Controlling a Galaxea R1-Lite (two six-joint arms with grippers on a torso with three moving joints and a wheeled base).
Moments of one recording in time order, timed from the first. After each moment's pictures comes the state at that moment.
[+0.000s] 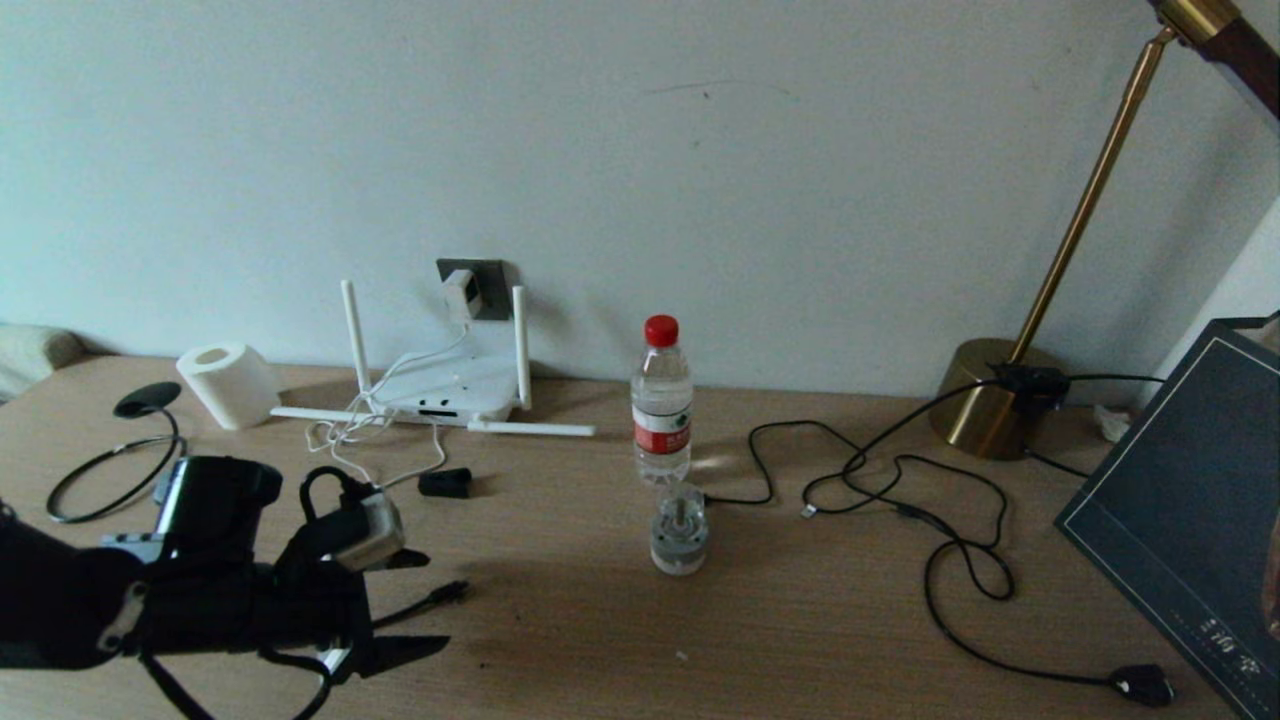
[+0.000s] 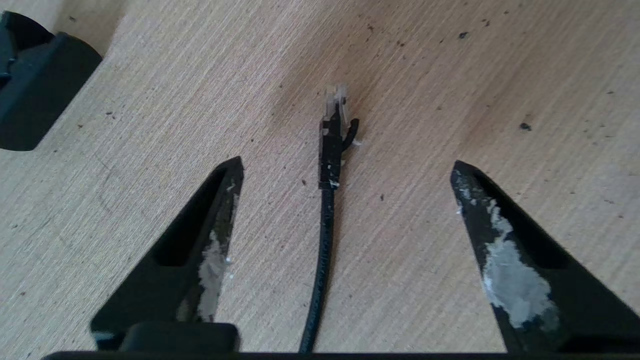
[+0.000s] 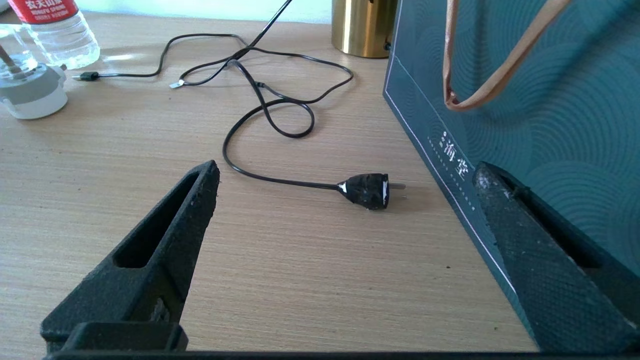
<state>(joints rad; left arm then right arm) 0.03 1.80 -0.56 -0.30 -0.59 0.97 0.00 0.00 0.00 0.00 -0.01 0.01</state>
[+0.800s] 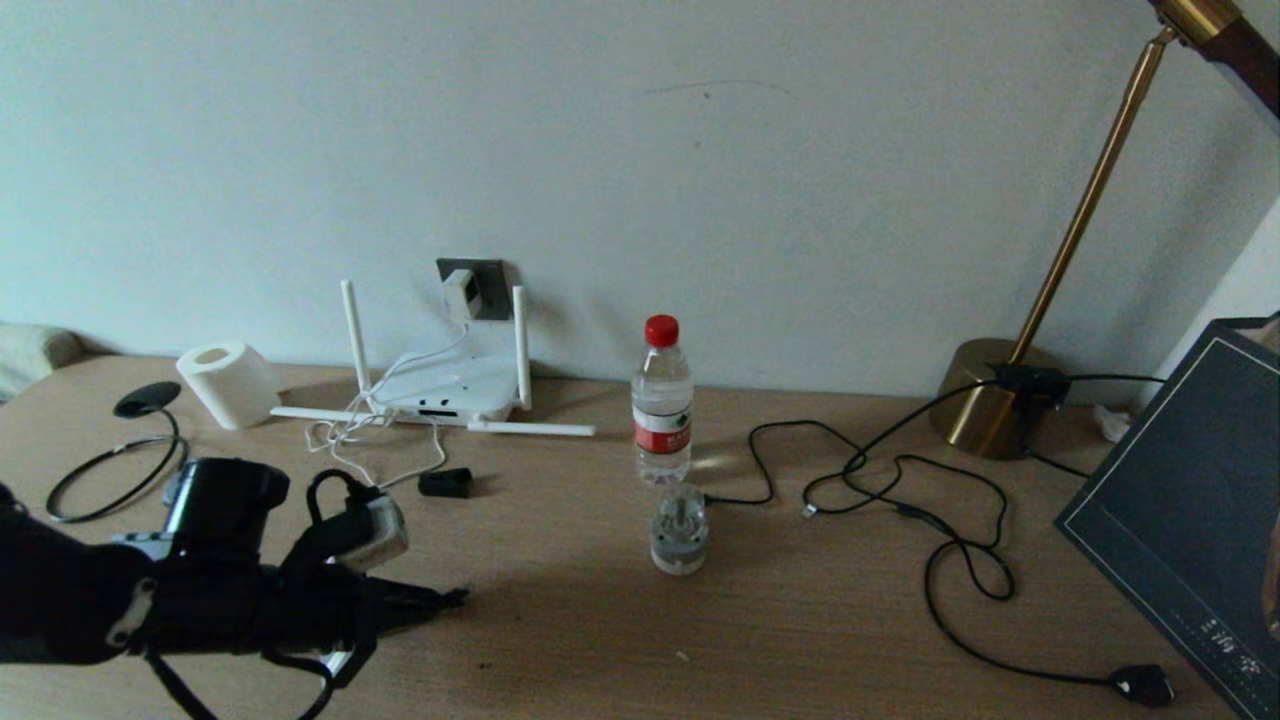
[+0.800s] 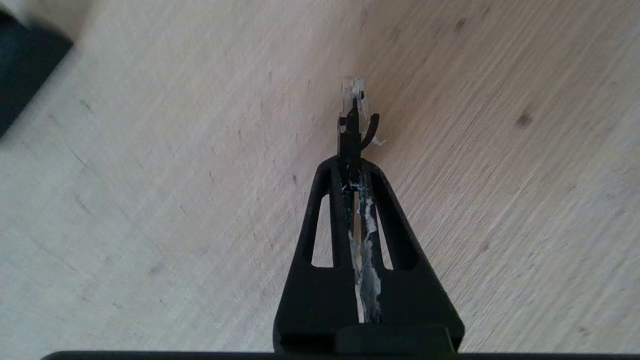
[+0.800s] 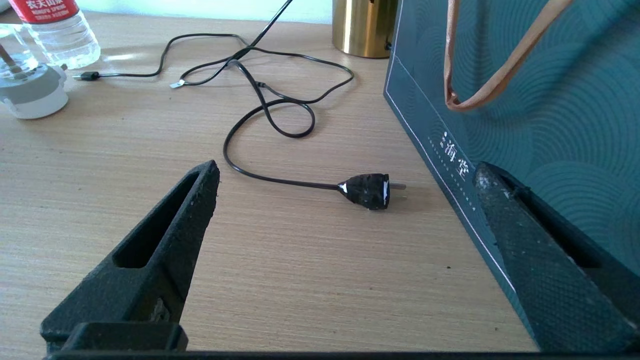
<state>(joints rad) 0.01 1.80 -0.57 -0.28 -0.59 0.97 0.00 0.00 0.00 0.00 -0.01 0.01</state>
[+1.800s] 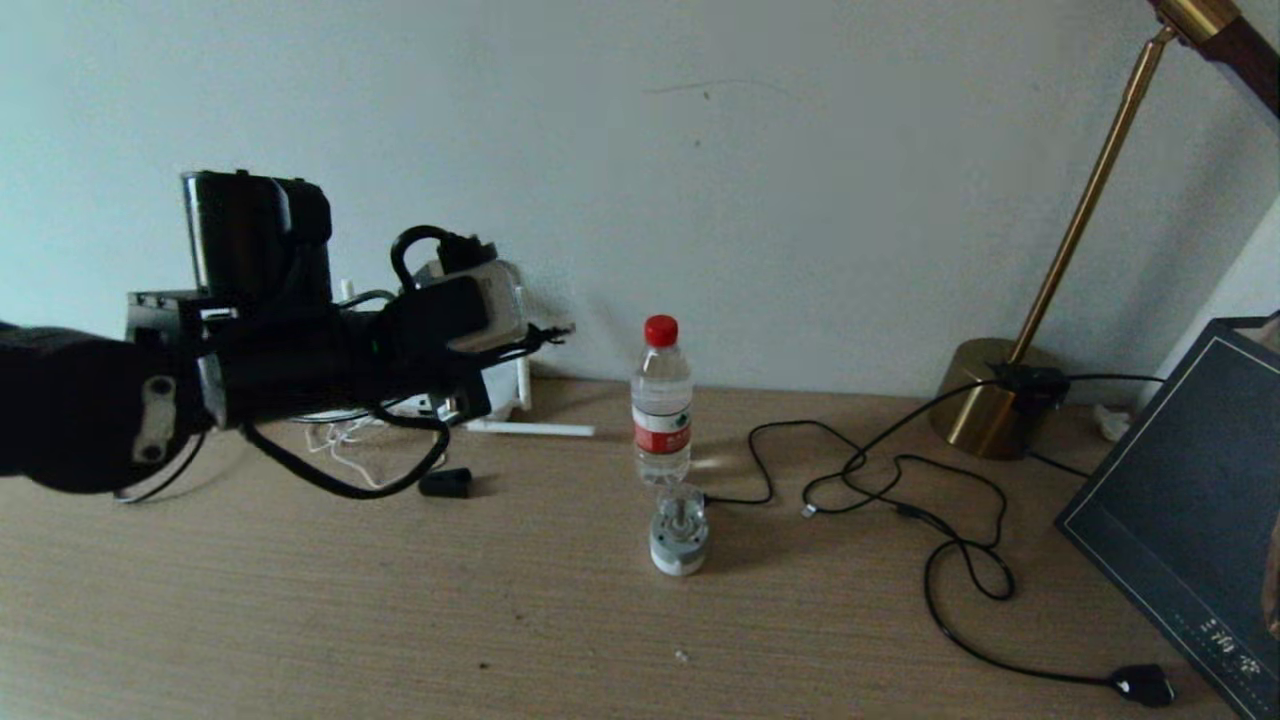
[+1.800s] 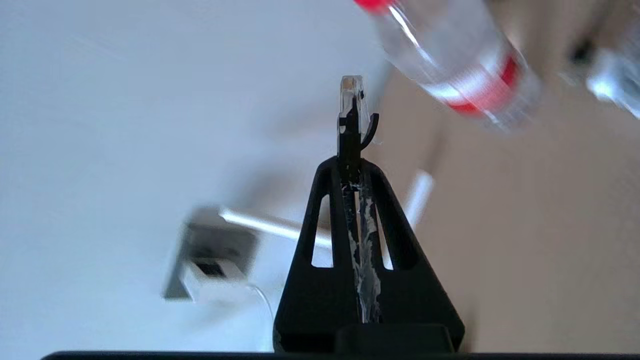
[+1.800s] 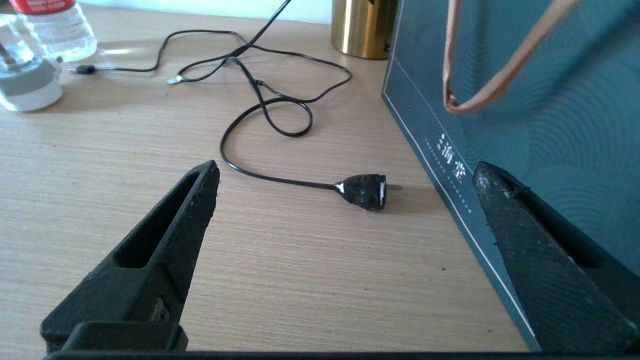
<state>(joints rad) -0.35 1.68 -1.12 -0.31 -0.28 1.11 0.00 0.00 0.00 0.00 -0.01 -0.01</state>
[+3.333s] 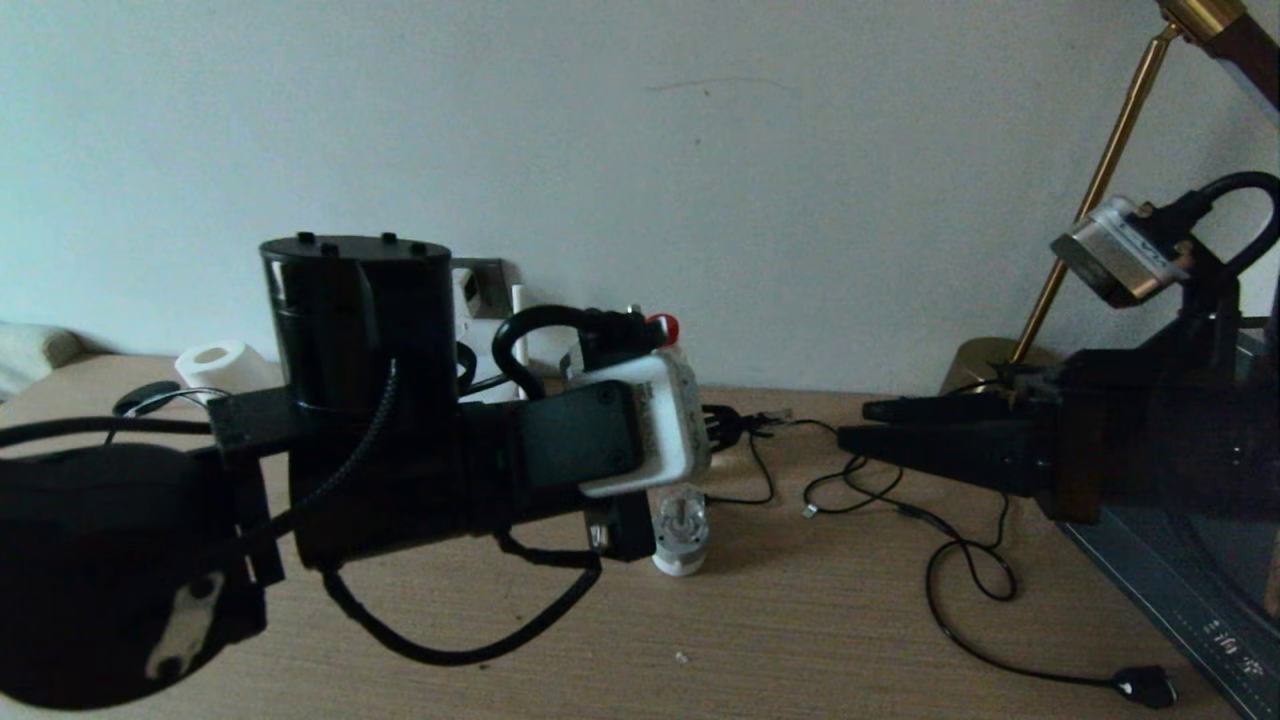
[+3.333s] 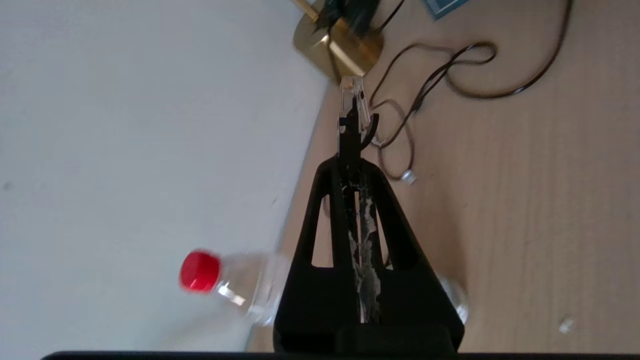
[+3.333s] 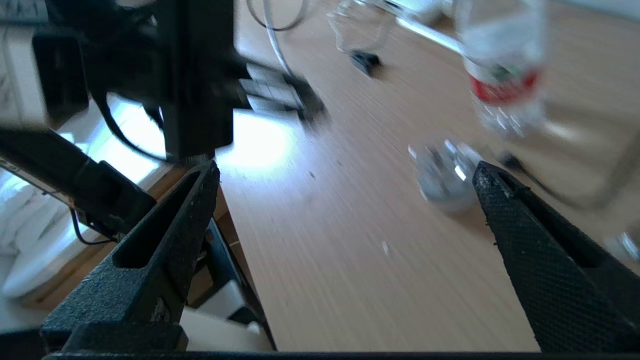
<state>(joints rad) -0.77 1.63 -0.96 -0.51 -0.31 0.96 0.48 1.37 -0.87 -0.28 0.59 0.27</state>
